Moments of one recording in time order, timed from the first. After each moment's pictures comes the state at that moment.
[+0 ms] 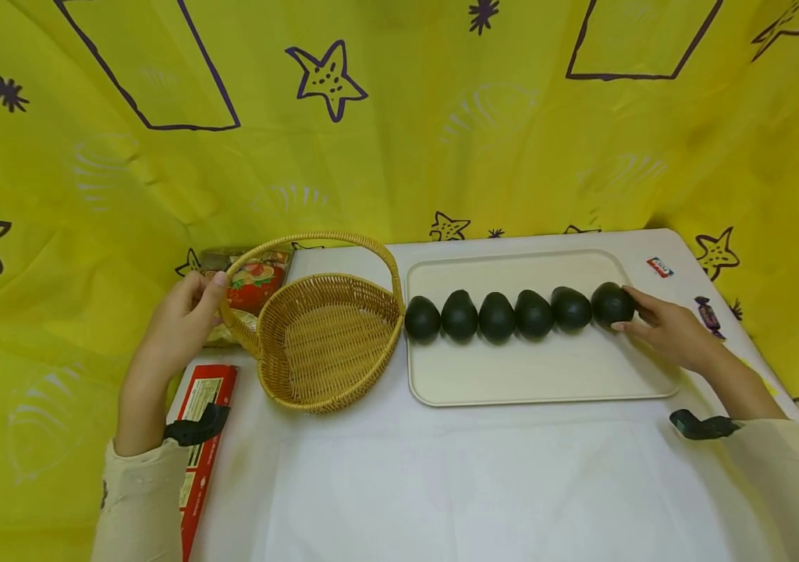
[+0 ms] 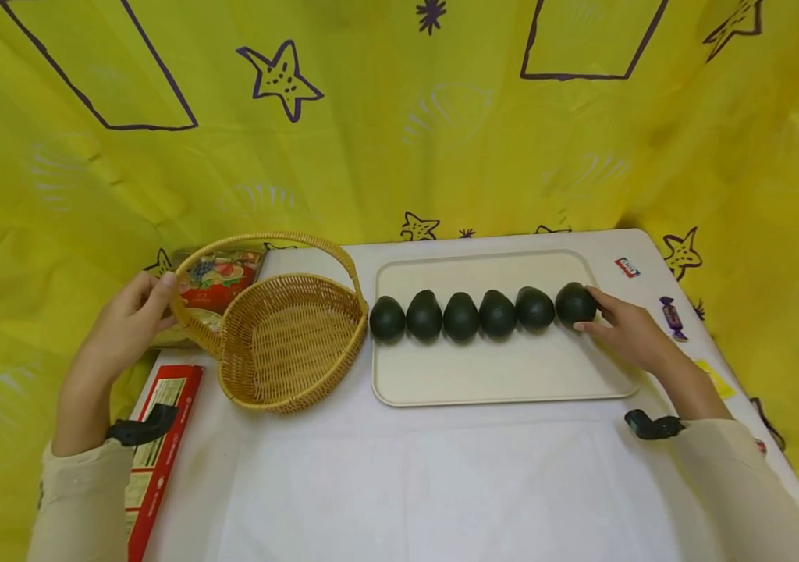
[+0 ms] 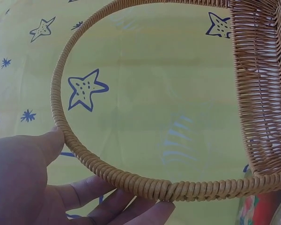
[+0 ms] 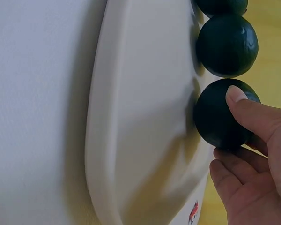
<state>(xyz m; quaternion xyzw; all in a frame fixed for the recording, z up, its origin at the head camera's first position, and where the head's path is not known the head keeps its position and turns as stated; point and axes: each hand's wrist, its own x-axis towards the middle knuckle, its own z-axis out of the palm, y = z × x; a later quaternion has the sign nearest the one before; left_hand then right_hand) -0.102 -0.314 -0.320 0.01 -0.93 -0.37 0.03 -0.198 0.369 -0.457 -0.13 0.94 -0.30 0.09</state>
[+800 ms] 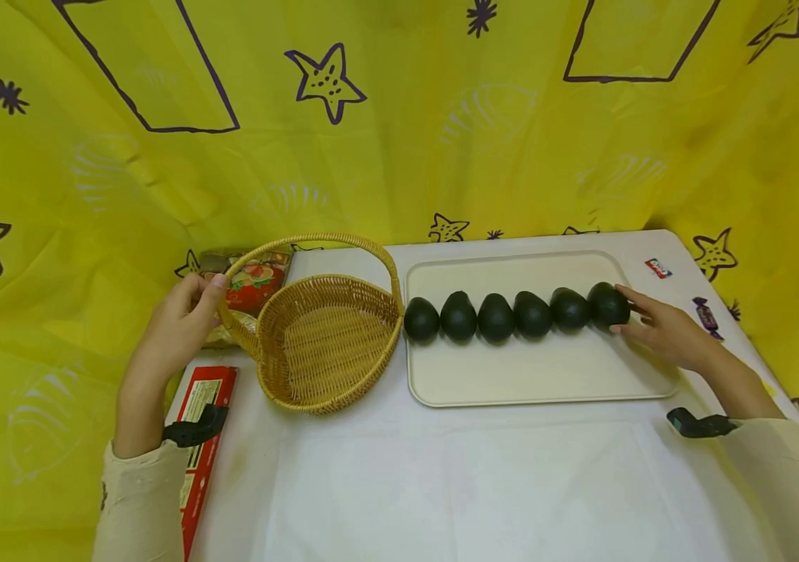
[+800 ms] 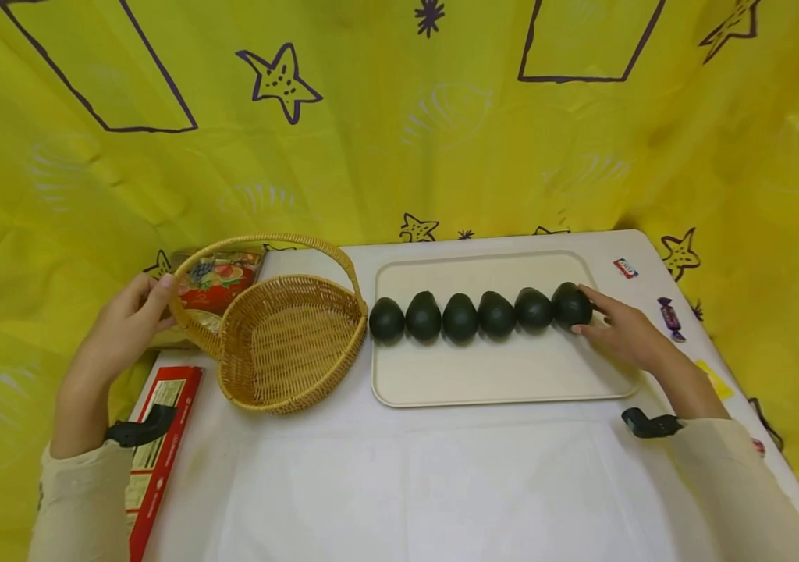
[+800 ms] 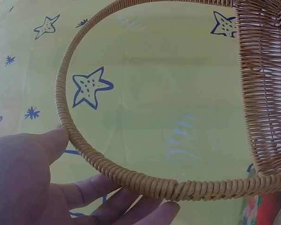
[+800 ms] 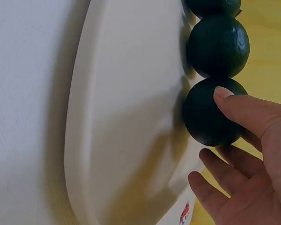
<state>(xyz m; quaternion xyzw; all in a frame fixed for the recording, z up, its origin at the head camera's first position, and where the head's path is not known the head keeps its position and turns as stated) -0.101 -0.316 -0.319 0.01 -0.93 -0.38 0.02 -0.200 0.369 -0.455 -0.13 0.93 -0.31 0.13</state>
